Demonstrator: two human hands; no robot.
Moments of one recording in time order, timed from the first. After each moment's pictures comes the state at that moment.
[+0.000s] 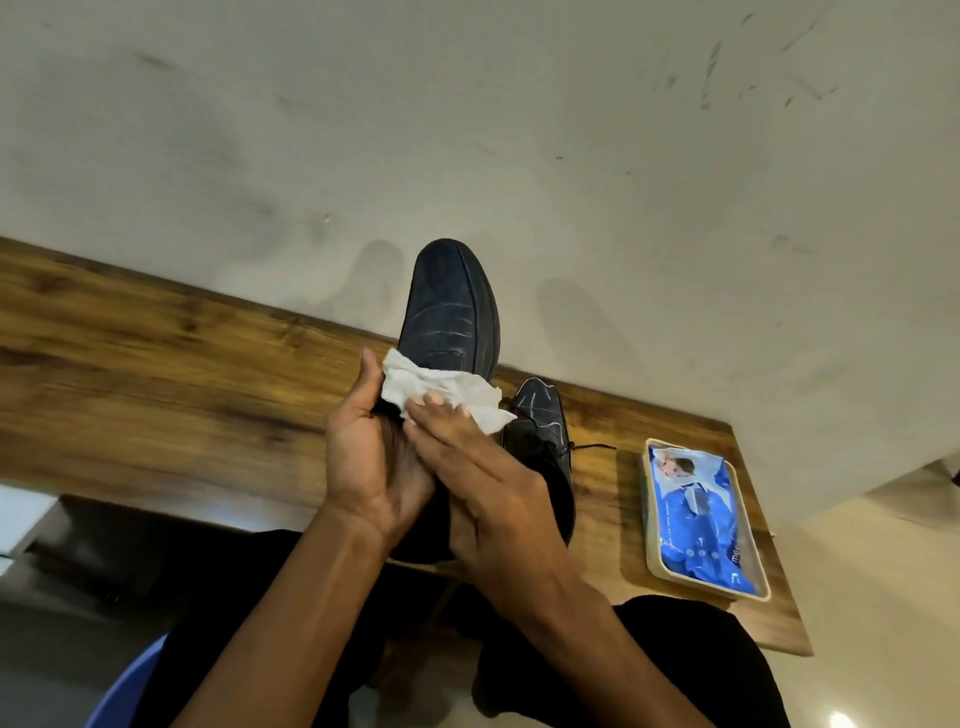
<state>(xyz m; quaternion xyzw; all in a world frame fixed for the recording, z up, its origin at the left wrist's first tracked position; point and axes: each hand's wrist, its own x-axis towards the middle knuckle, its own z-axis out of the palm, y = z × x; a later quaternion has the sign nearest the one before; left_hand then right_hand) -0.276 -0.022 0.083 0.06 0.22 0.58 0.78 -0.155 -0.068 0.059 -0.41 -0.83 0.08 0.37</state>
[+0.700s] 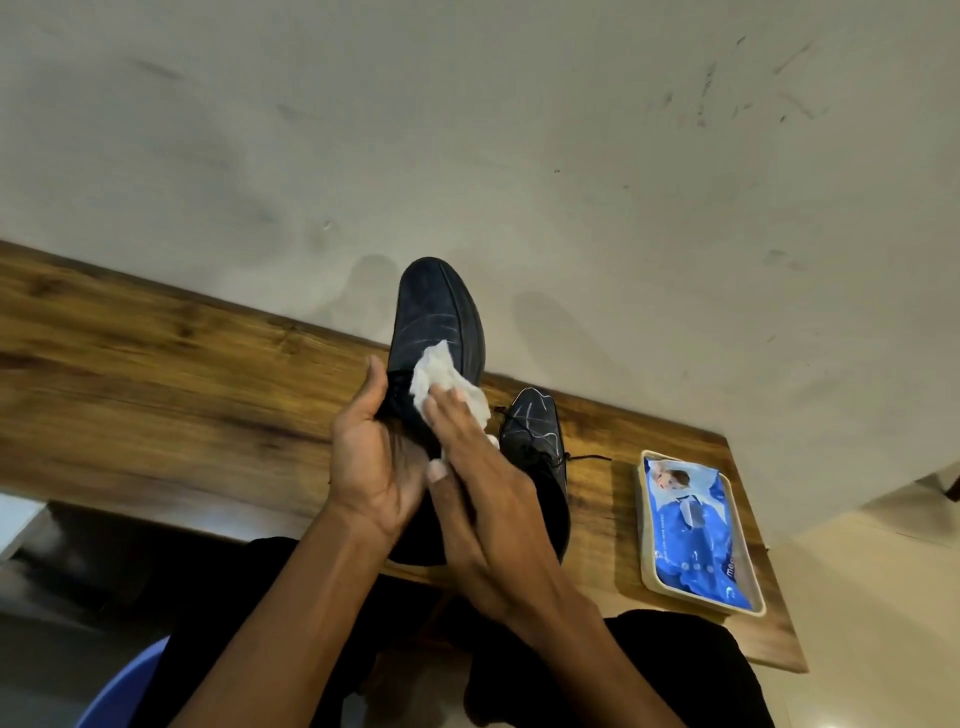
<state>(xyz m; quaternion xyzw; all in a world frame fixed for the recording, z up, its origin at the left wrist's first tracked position) -0.271 -0.012 0.076 0.07 0.23 0.58 0.78 -0.156 -0.067 0.062 -0.47 -0.76 0.22 0.39</state>
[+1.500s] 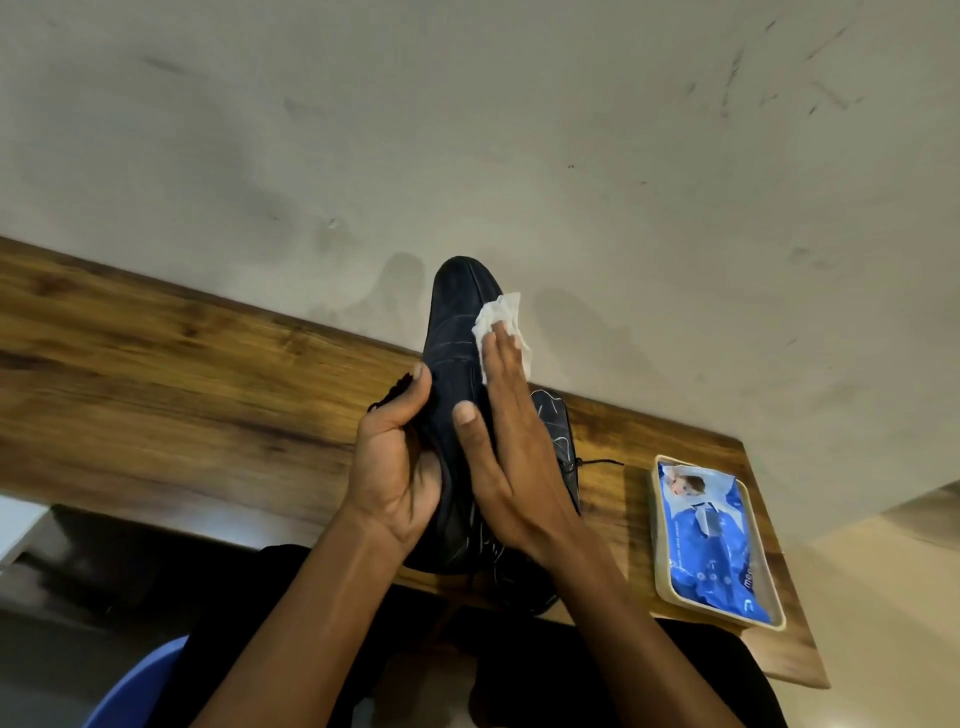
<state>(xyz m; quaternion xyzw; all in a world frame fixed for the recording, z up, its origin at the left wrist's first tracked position) -0.264 -0.007 0.073 0.09 0.20 0.57 0.79 -0.145 -0.018 0.064 -0.53 -0.73 0.21 0.36</state>
